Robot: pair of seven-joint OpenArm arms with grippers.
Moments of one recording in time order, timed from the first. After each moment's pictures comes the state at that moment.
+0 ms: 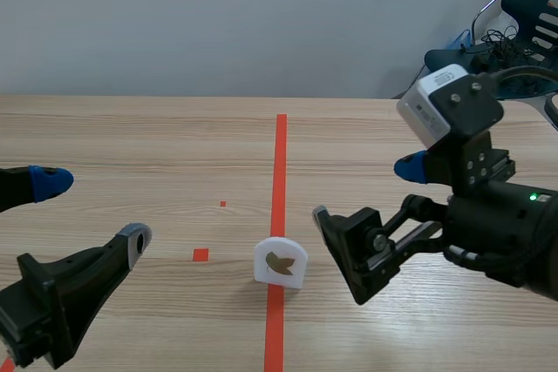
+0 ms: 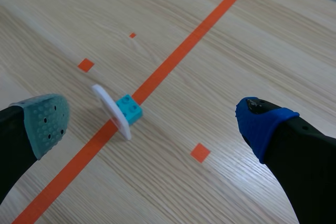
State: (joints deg) left arm 45.6 -30.2 -8.2 116.3 -21.3 -27.4 -6.7; right arm -23.7 29.6 -11.5 114.0 18.9 16.6 -17.7
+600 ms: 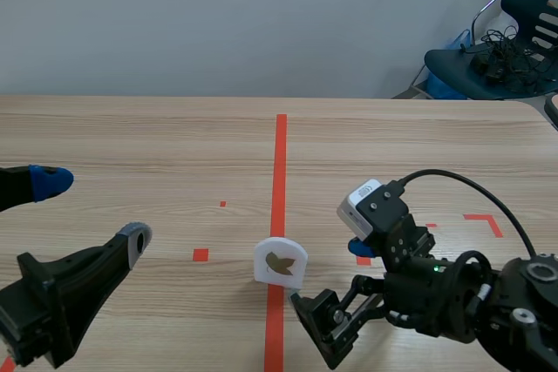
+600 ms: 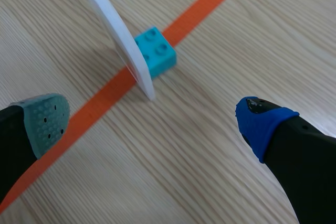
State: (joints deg) left arm 45.6 -30.2 -8.2 116.3 -21.3 -27.4 -6.7; right arm -12.7 21.6 -20.2 85.2 11.9 27.3 -7.8
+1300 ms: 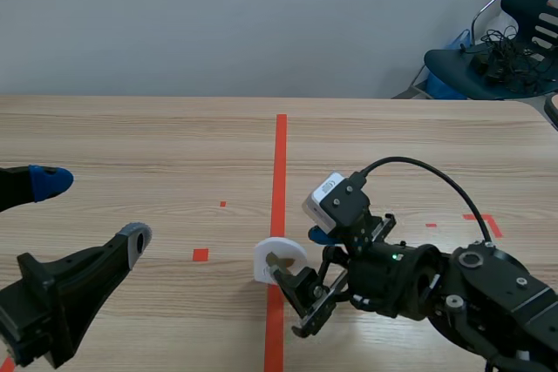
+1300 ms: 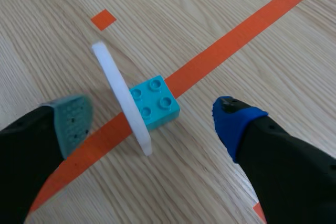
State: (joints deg) left arm 45.6 -30.2 -8.2 116.3 -21.3 -27.4 -6.7; right arm -4.9 18.1 -24.9 75.3 2.8 27.9 2.5
